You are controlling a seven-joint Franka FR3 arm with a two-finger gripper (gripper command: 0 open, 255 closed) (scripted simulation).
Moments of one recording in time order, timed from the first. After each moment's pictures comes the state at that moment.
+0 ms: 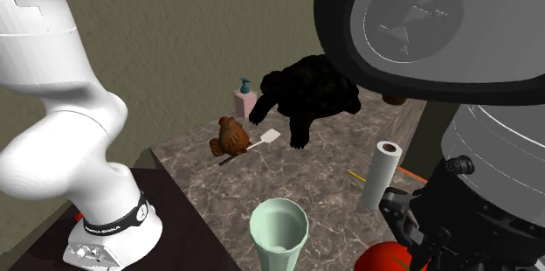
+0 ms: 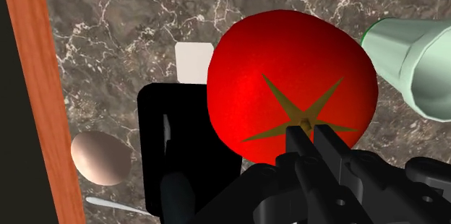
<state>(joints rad) 0.18 0.09 -0.57 -1.88 0.20 1.95 -1.42</state>
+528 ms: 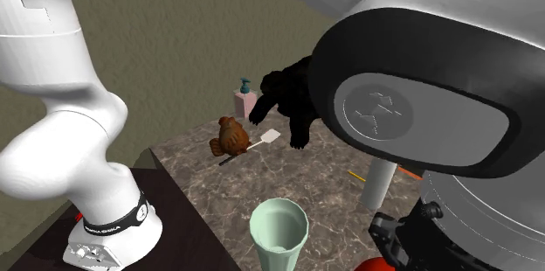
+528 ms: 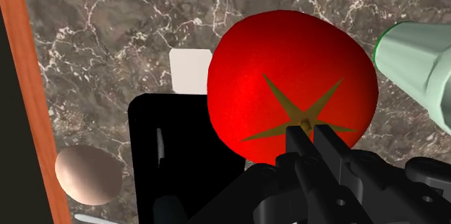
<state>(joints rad) 0.18 0.12 -0.56 -1.95 0.23 2.05 -1.45</state>
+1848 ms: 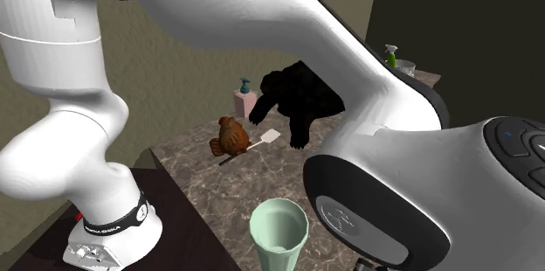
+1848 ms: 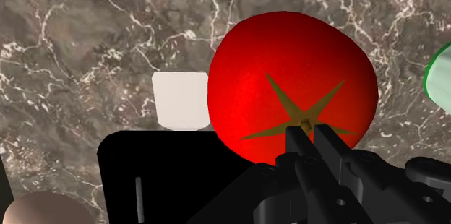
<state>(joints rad) 0.16 0.26 -0.53 -2.07 0.36 2.27 -1.56</state>
